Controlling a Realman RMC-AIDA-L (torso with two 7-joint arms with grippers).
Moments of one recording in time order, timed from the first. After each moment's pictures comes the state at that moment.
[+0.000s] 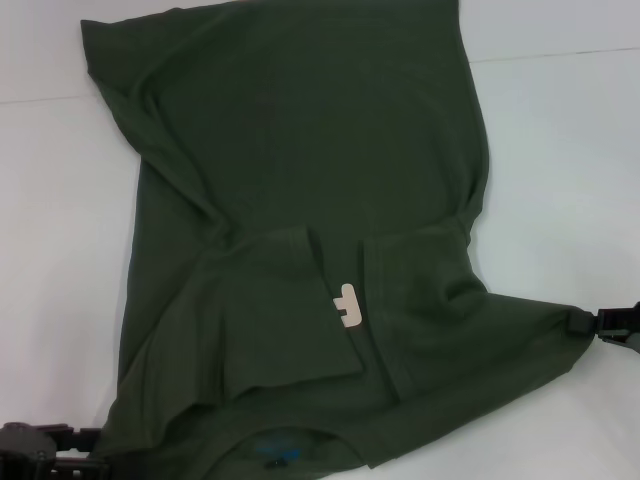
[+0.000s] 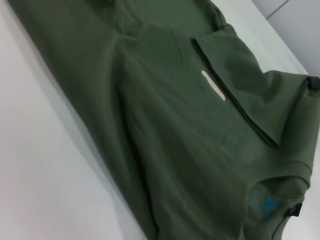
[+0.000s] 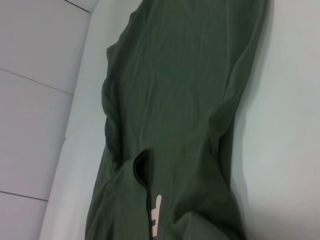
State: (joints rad) left arm -0.44 -2.08 0.40 0.76 2.61 1.79 -1.73; right arm 0.34 1.91 -0.23 -0.43 -2.35 -1.63 2.03
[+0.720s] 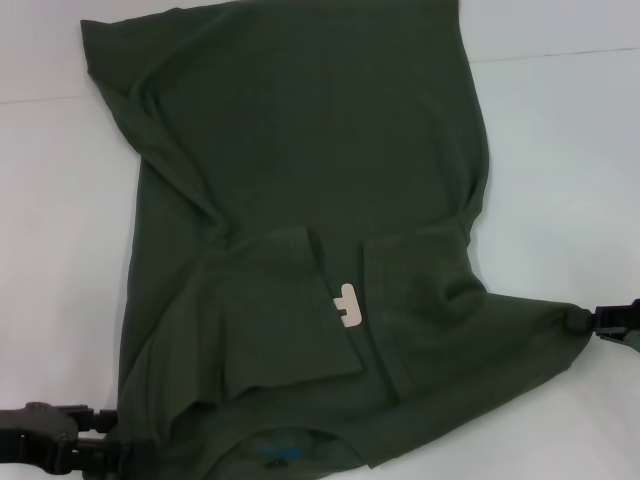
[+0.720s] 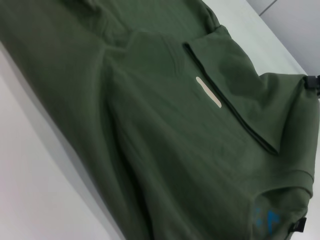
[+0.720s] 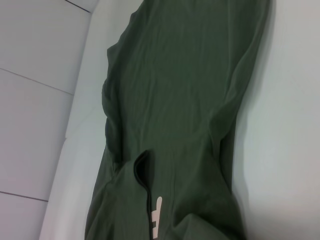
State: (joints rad) left arm -0.49 -2.08 0.42 0.72 2.60 1.75 -1.73; right arm 0.34 1.91 -0.23 -0.43 -2.35 -1.63 2.03
